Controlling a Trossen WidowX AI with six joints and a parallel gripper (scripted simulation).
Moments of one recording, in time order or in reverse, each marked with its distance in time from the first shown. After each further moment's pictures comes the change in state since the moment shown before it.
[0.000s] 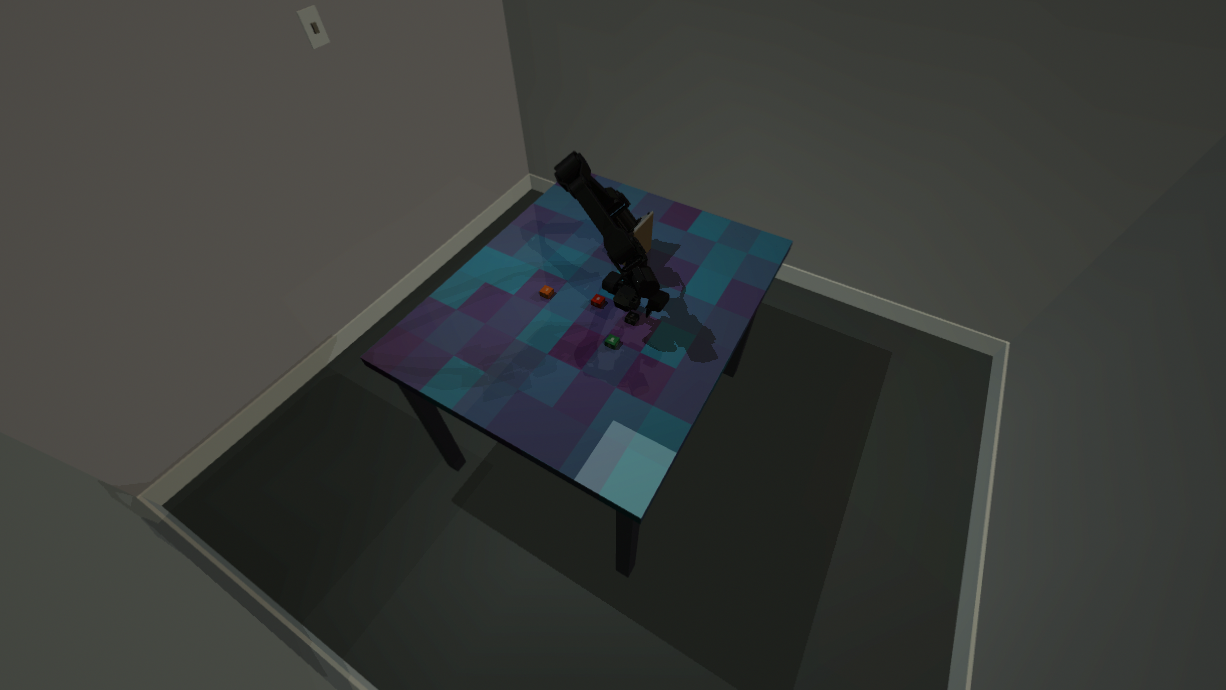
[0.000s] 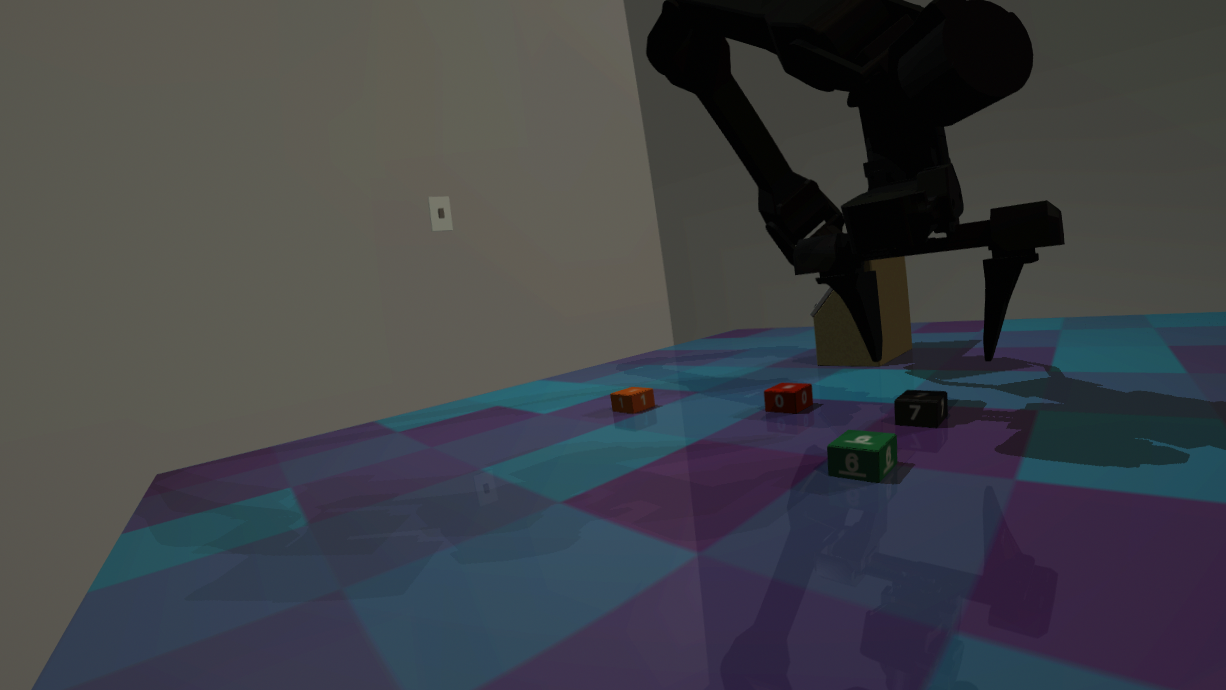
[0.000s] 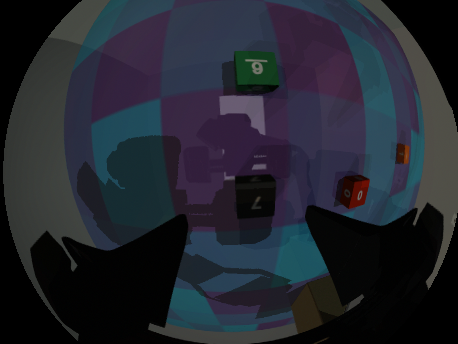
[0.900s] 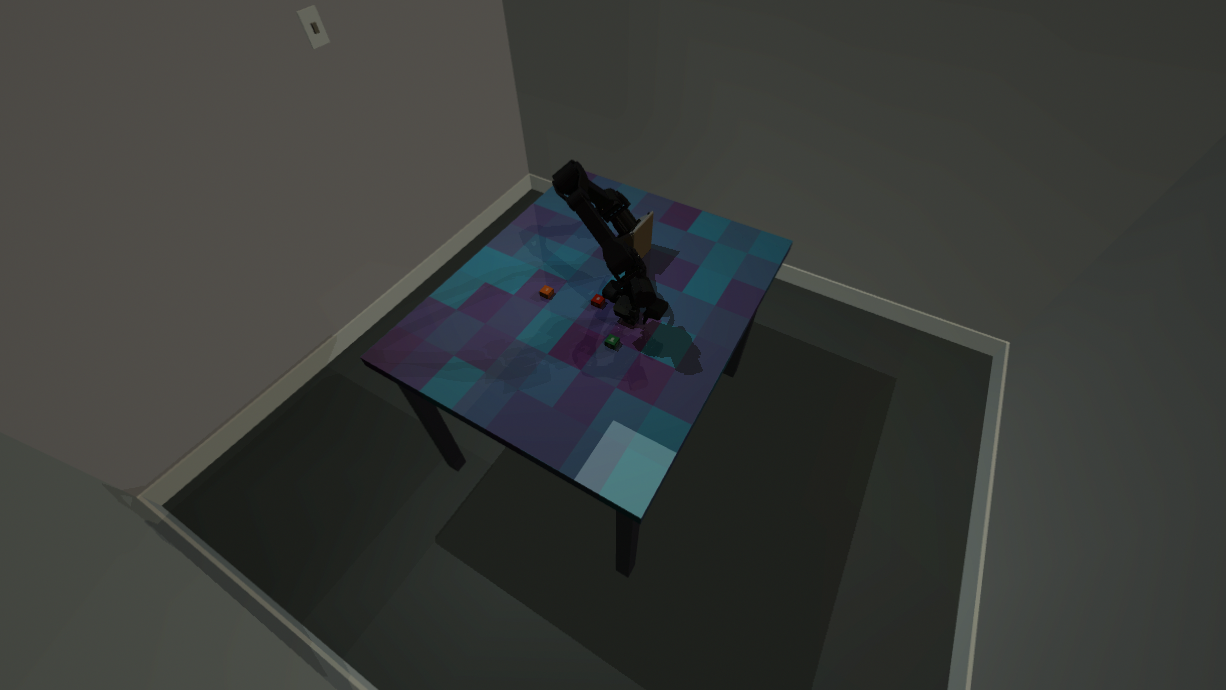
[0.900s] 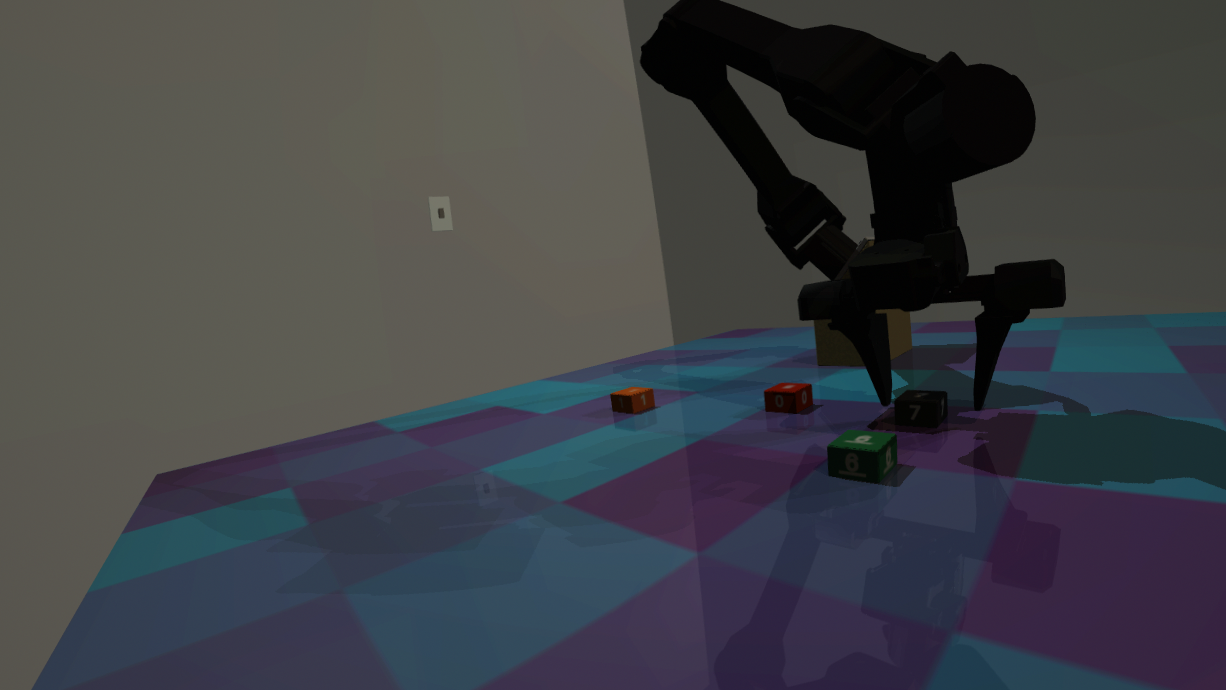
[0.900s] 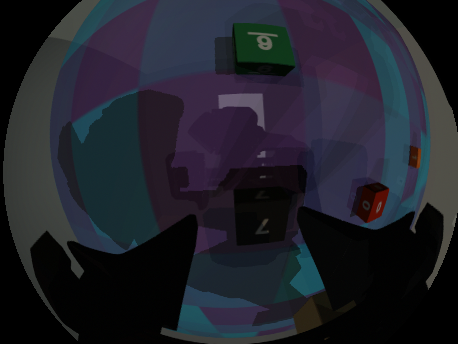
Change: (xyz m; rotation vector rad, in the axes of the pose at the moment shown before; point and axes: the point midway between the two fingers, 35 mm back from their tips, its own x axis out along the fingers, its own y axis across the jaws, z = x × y) arm 0.036 -0.002 -0.002 -0.001 0.005 -0.006
